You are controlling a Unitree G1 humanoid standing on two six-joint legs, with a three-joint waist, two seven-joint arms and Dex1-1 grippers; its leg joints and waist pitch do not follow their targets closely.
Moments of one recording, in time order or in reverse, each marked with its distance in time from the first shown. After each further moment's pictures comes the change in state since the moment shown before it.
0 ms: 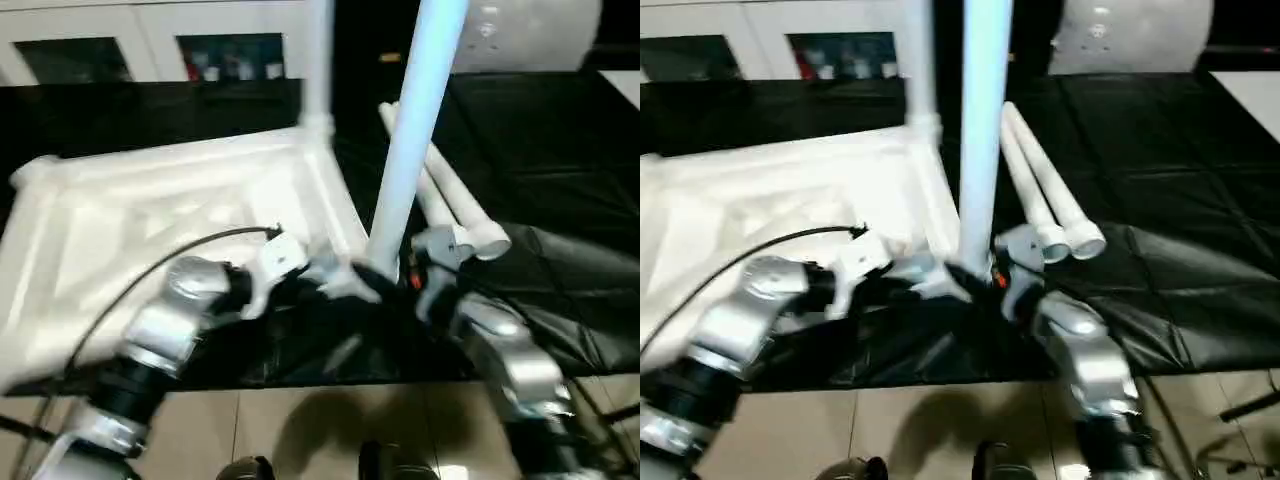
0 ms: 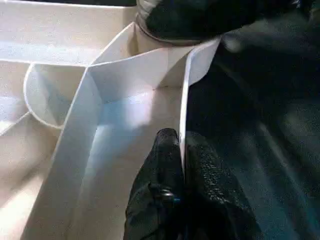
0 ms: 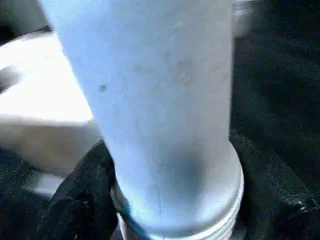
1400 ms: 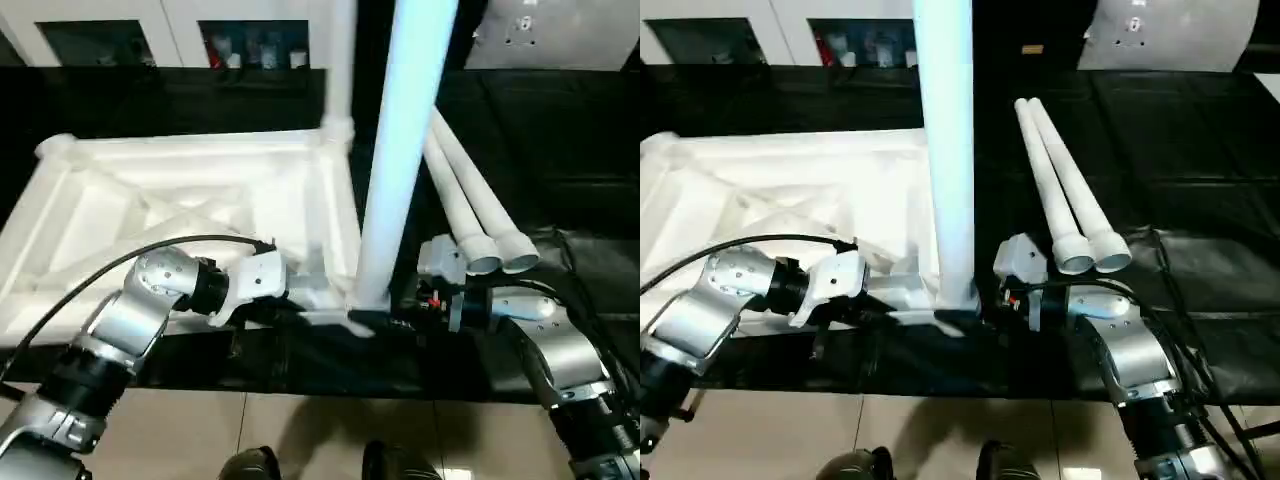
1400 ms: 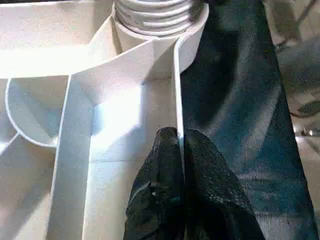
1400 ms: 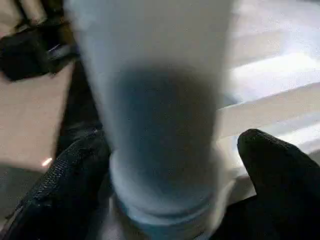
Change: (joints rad) left arm -0.073 0.299 -0.135 0.102 -0.069 -0.383 -0.446; right arm -0.028 -0.391 0.175 -0.022 0.084 -0.146 0.735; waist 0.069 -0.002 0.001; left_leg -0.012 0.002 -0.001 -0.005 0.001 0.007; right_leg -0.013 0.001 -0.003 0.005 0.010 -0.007
